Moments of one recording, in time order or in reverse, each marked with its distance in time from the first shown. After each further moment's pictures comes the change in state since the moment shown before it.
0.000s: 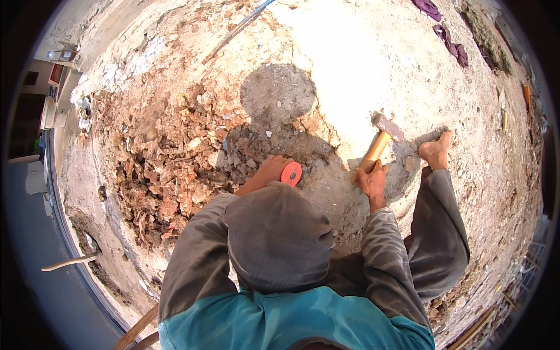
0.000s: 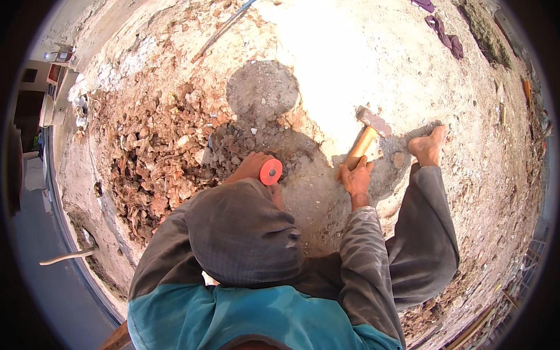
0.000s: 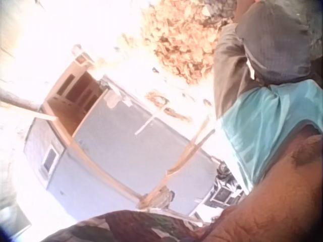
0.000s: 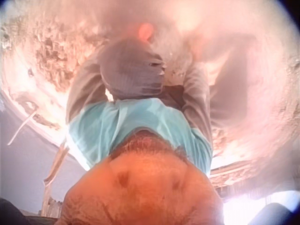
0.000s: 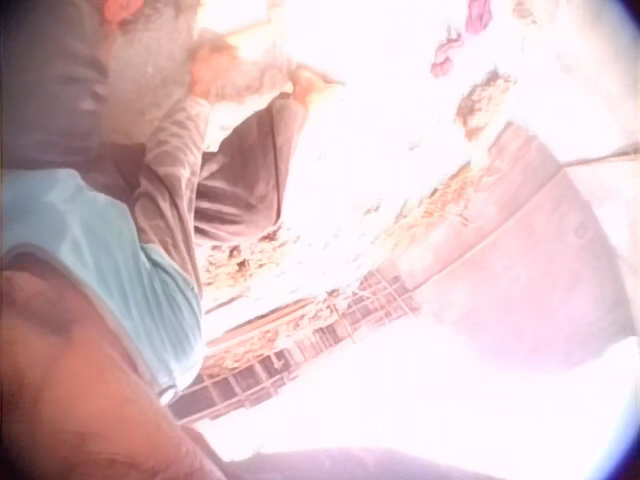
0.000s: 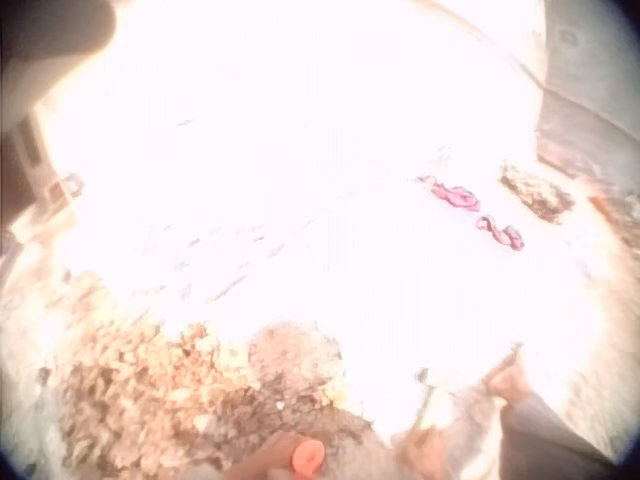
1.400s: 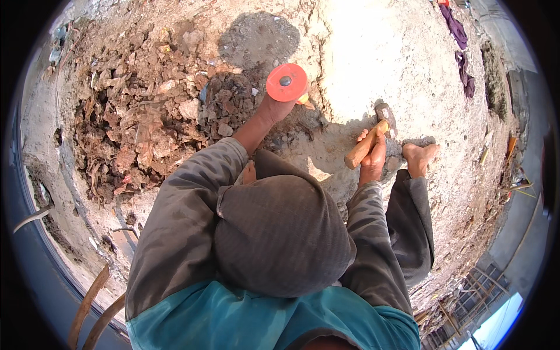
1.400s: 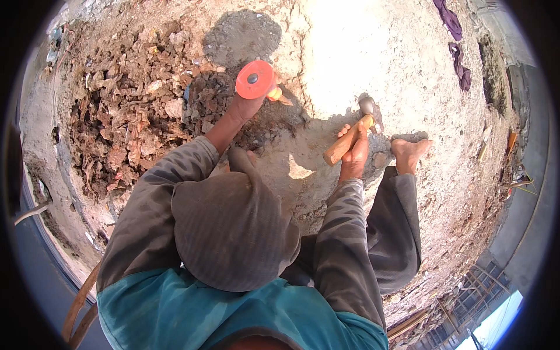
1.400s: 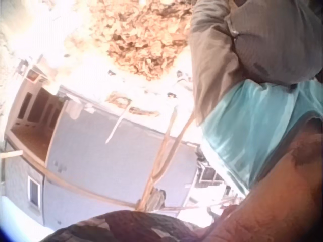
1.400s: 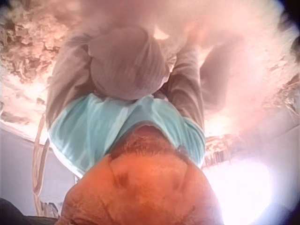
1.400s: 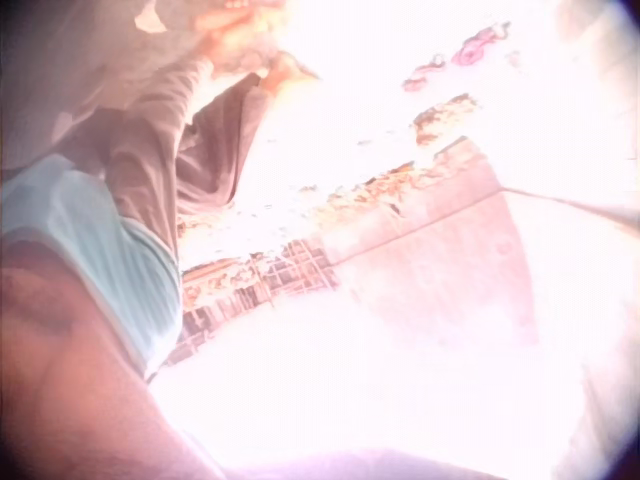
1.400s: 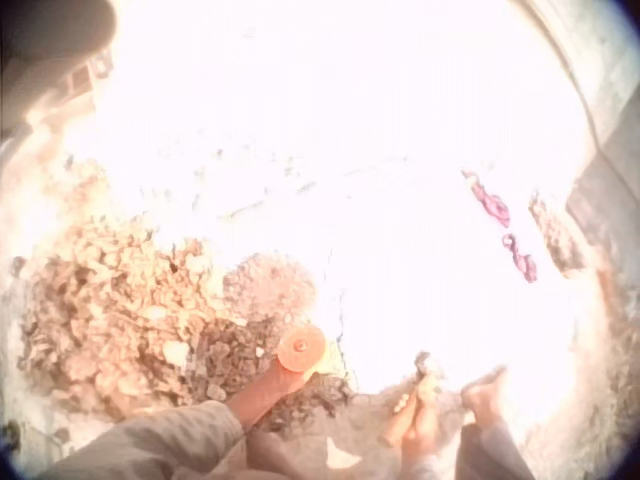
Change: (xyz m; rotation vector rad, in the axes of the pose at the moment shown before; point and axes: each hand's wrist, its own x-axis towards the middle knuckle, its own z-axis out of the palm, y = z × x) left_hand 0.092 -0.001 -0.036 -0.989 0.729 -0.116; right_hand 0.070 -0.024 -0.014 1.544 -0.210 0.265
